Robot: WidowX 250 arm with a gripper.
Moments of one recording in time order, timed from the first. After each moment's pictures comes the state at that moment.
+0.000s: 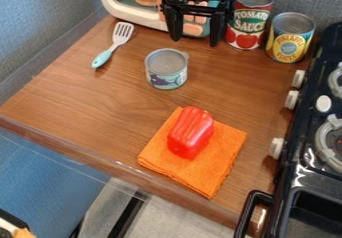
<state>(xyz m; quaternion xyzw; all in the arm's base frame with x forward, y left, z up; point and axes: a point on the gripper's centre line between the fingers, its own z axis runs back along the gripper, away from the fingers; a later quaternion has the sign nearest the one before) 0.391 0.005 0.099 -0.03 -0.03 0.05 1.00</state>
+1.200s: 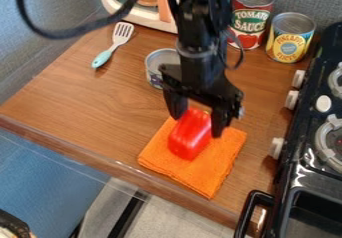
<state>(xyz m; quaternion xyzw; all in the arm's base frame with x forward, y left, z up) 0.274 -0.059 0.067 -0.03 -0.08 -0.08 0.99</state>
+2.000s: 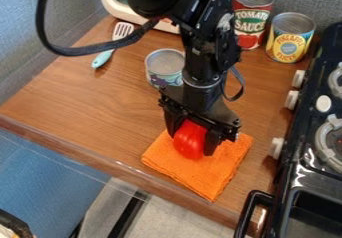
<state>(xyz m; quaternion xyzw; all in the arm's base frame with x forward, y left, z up) 0.273 -0.054 0.042 0.02 -0.06 -0.06 1.00</state>
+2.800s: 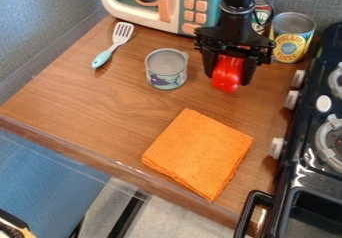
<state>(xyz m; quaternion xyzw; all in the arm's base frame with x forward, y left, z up) 0.391 -0.048 0.054 0.00 -0.06 0.06 1.00</state>
